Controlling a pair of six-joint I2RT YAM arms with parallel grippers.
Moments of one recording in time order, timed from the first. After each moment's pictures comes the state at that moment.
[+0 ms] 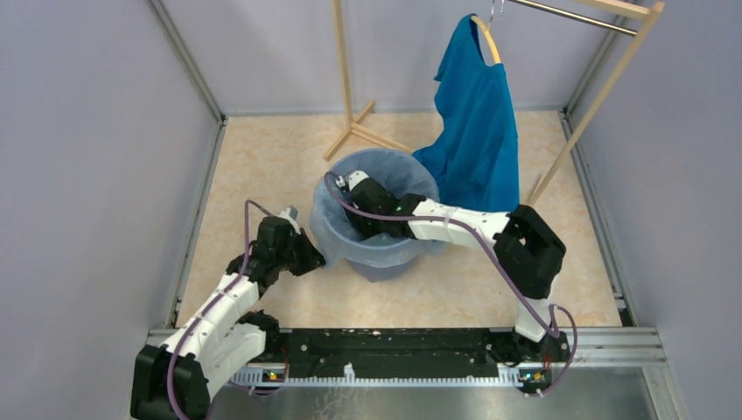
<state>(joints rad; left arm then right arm) -0.28 0.87 0.43 -0.37 0.27 -0.70 0.98 1.83 1.38 -0.38 0.22 0.19</state>
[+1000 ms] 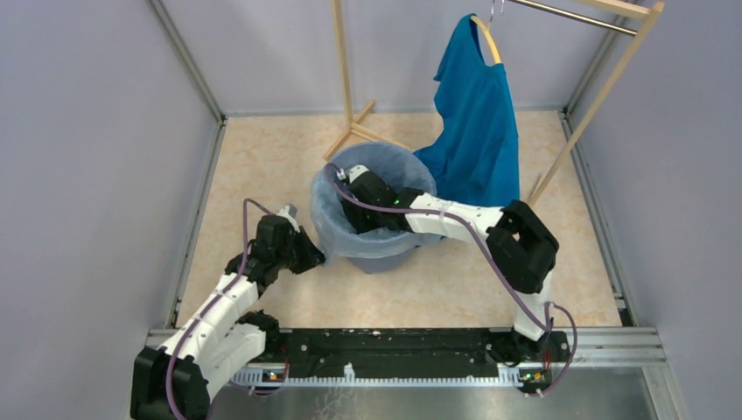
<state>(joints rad) -0.28 0.86 0.44 -0.38 0.26 -0.70 0.94 1.92 1.42 -0.37 0.19 0.21</state>
